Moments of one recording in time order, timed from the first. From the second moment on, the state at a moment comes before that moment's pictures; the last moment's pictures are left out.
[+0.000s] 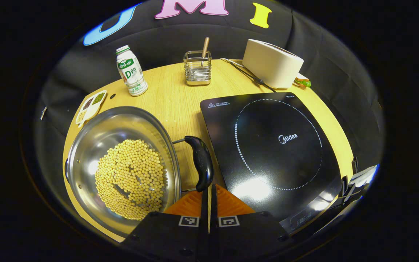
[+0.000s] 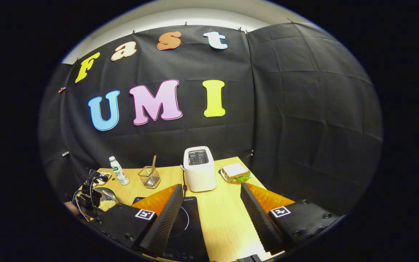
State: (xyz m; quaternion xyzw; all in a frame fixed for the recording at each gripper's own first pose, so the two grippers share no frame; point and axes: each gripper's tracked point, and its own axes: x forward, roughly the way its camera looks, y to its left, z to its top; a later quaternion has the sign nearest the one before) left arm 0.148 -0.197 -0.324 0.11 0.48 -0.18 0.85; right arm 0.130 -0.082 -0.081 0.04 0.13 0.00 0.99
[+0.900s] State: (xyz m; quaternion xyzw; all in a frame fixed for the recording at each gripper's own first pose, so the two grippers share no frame) left arm 0.136 -0.191 -0.278 0.06 0.40 -0.18 0.90; right arm 0.103 -0.059 -0.078 0.02 0.14 0.01 0.99
